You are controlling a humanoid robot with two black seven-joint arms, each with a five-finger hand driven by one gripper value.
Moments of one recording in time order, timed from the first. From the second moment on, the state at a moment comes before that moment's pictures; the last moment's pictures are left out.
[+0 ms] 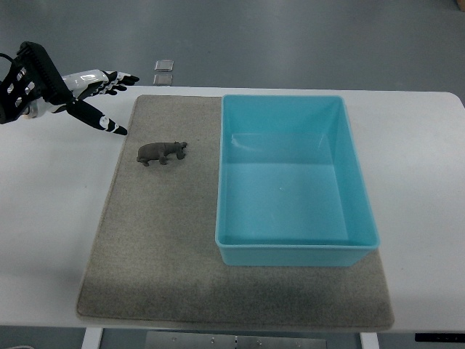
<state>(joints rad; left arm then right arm) -0.89 0.78 -0.52 -1.06 1.11 -0.36 -0.14 0.00 0.00 0.00 0.09 -0.05 0.25 0.00</state>
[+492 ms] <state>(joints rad) -0.90 0.69 -0.49 -1.06 1.39 -0.35 -0.15 0.00 0.00 0.00 0.09 -0.05 0.25 0.00</state>
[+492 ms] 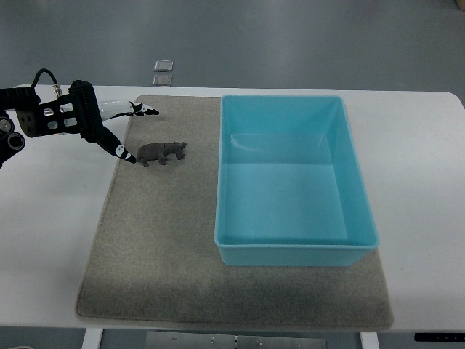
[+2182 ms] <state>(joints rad) -0.92 0.62 -0.45 -1.02 1.43 -0.35 -0.11 0.00 0.00 0.00 0.09 -0.05 0.25 0.00</state>
